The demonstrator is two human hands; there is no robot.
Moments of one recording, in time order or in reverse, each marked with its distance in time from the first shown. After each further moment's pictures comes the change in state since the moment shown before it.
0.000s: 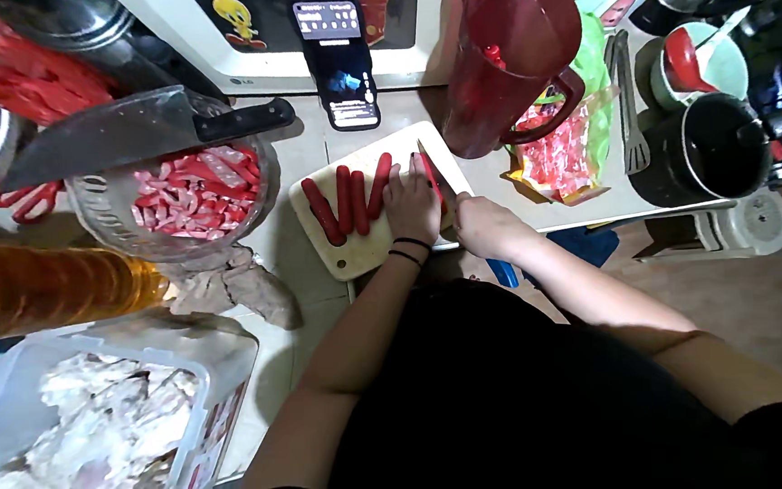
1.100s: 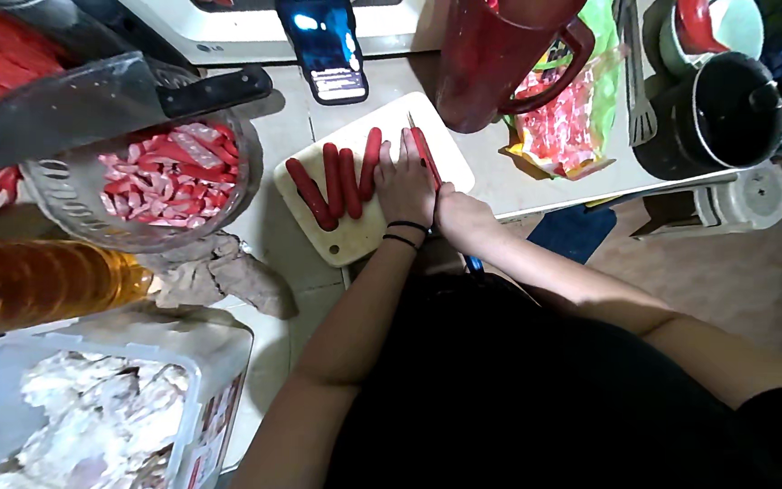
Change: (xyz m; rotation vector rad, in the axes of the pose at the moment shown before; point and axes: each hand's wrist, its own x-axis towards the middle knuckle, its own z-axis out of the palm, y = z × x) left_hand 0.000 0.000 -0.001 0.045 -0.031 -0.044; right_hand 0.018 -0.009 0.048 -0.101 0.084 0.054
